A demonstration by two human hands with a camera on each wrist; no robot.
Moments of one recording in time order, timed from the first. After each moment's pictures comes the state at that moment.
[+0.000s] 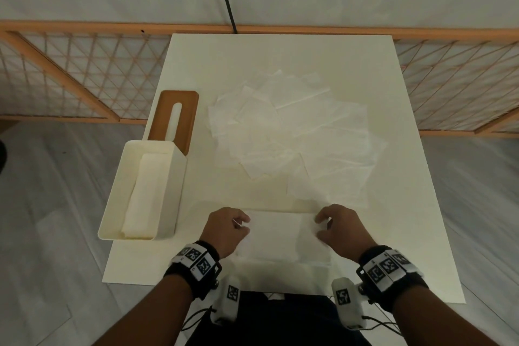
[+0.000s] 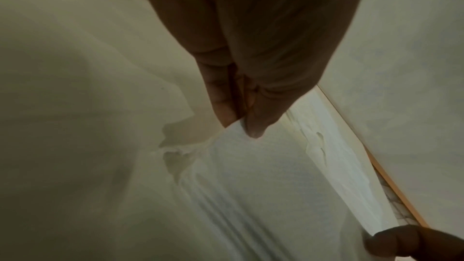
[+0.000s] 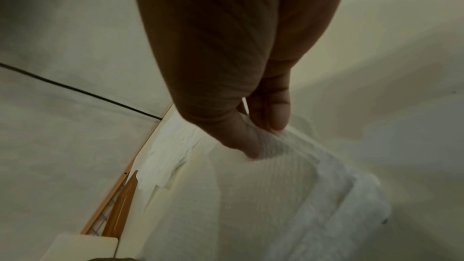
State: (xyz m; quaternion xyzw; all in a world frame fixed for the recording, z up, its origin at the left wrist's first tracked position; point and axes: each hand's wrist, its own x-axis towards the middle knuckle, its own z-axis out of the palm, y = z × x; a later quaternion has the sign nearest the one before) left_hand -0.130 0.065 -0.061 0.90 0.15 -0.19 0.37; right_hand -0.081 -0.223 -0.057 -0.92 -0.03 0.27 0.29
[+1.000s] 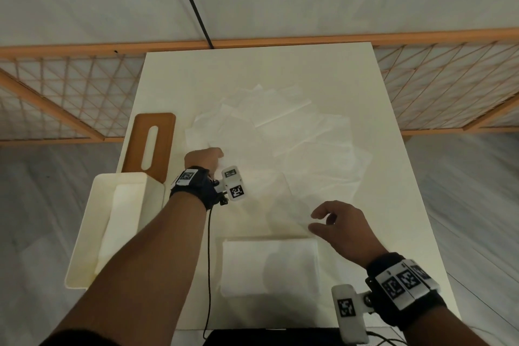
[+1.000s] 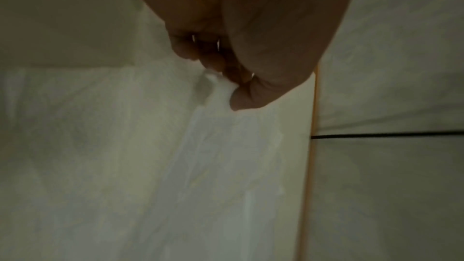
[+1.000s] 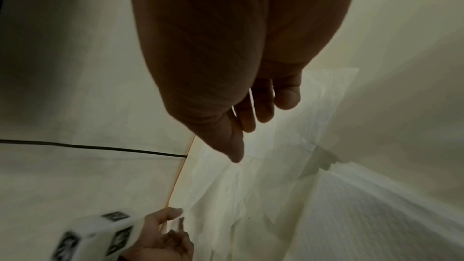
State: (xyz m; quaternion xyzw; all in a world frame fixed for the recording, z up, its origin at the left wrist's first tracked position) left_hand 0.079 0.068 -0.025 0.69 0.49 -0.13 0.52; right_hand -0.037 -0.238 -0.005 -0.88 0.03 0.23 0.41
